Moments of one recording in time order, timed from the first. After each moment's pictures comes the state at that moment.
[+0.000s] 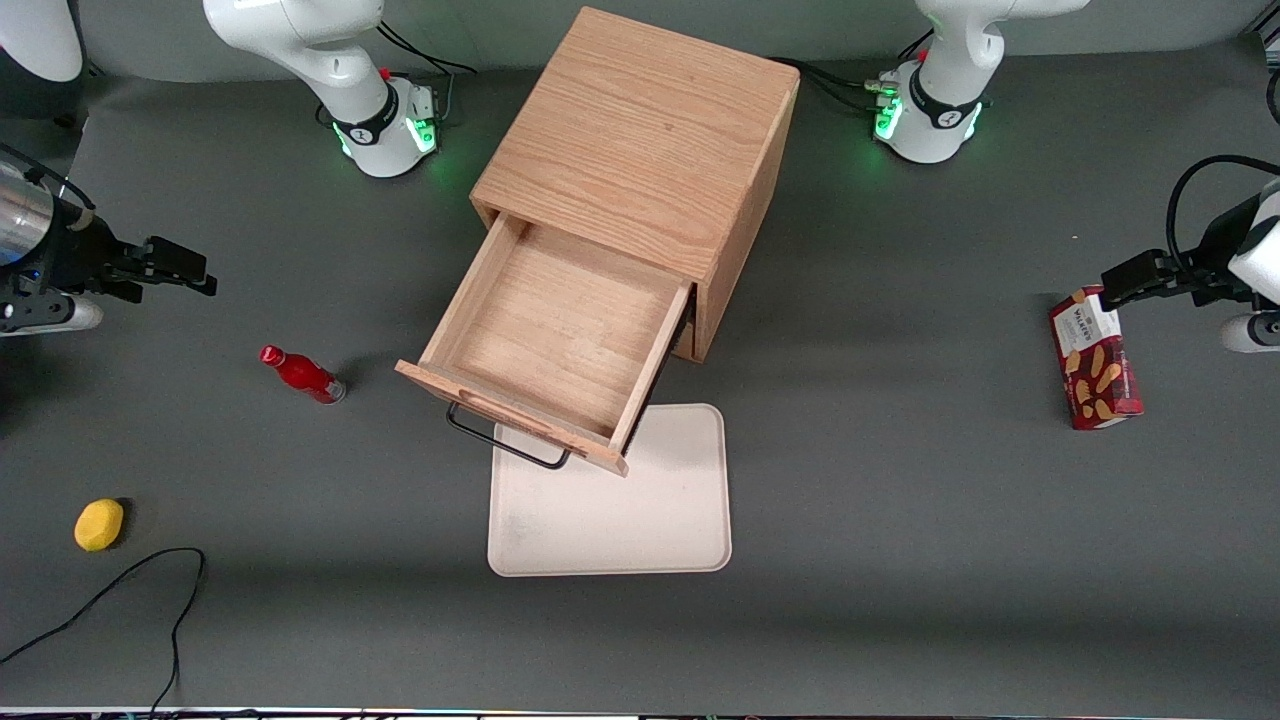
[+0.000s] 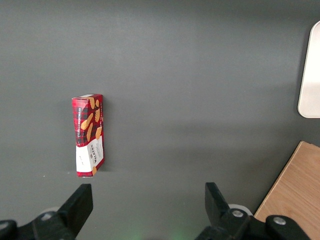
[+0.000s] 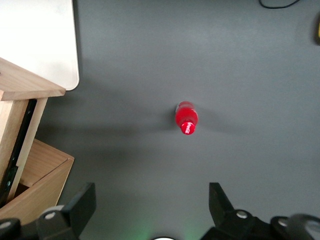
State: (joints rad) arm 0.10 -0.05 -0.15 -1.75 0.04 1.60 -0.07
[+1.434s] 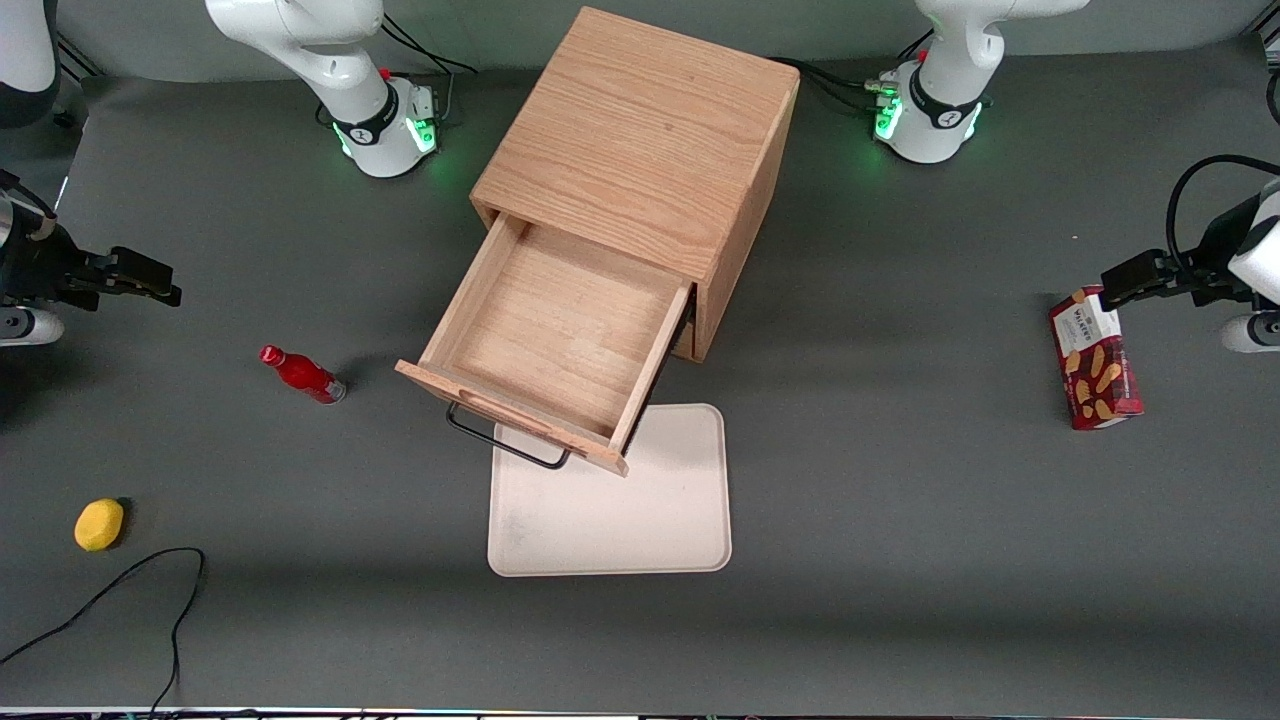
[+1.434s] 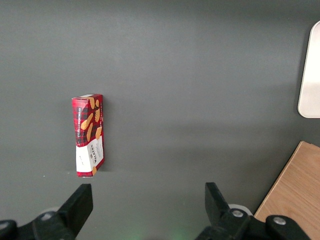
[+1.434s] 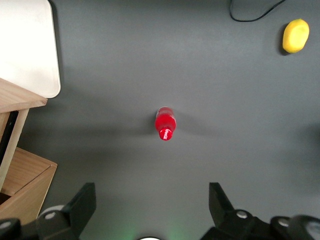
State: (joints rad) arm -0.02 0.02 -0.04 -1.60 -0.02 1.53 -0.07
